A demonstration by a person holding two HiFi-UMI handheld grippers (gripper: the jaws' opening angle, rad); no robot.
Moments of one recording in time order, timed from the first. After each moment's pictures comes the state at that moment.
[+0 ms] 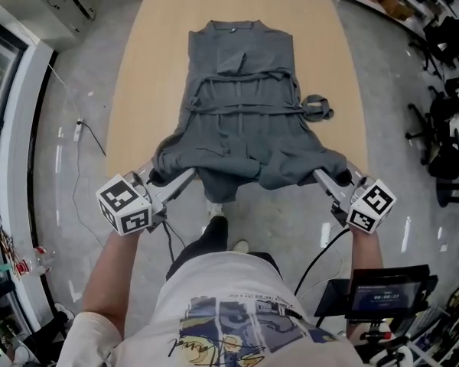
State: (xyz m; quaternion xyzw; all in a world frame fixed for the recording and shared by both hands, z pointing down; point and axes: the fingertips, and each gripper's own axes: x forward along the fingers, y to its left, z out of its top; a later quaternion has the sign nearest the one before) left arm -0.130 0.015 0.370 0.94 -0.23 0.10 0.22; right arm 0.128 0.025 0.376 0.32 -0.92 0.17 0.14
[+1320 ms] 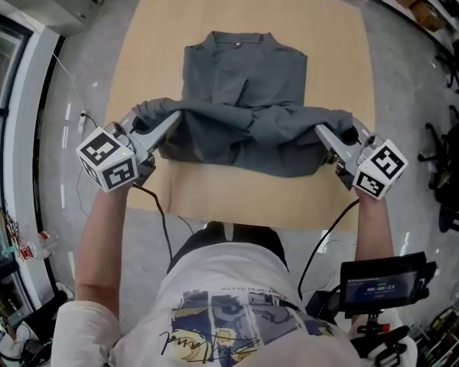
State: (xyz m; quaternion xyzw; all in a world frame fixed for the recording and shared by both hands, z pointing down) left arm -0.114 -0.228 0.337 0.93 -0.31 0.10 0.16; right arm 0.147 -0.222 0.353 0.26 -0.95 0.13 0.12
